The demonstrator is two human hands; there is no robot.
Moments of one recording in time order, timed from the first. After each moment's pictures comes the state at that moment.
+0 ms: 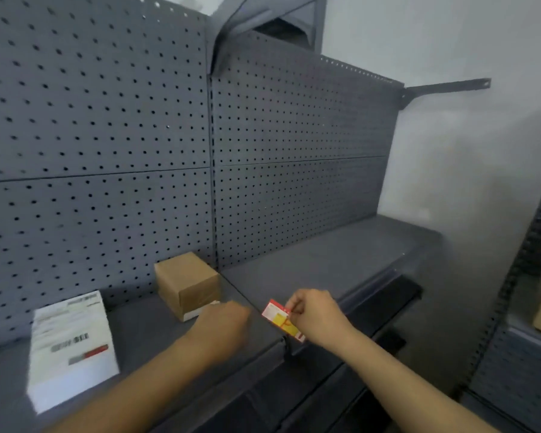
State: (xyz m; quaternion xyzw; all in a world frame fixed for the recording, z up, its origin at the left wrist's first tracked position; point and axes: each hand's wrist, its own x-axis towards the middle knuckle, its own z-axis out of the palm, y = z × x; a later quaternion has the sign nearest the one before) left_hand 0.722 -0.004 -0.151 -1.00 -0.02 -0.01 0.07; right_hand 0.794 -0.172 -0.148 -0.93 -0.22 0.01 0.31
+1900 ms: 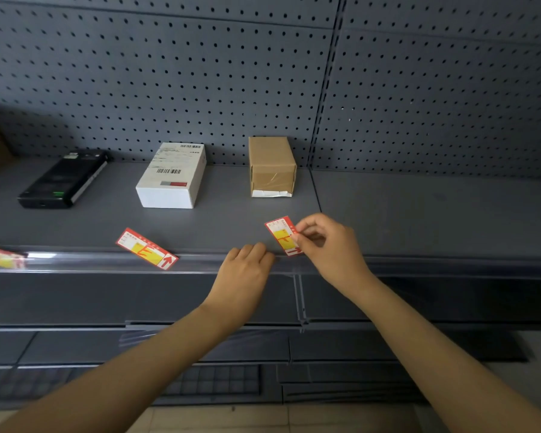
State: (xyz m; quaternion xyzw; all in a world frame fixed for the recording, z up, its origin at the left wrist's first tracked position) left_hand 0.667 -0.084 -0.235 -0.96 -0.26 -0.11 0.05; right_hand 0.826 -0.154 -0.212 -0.71 -0.52 0.11 0.46
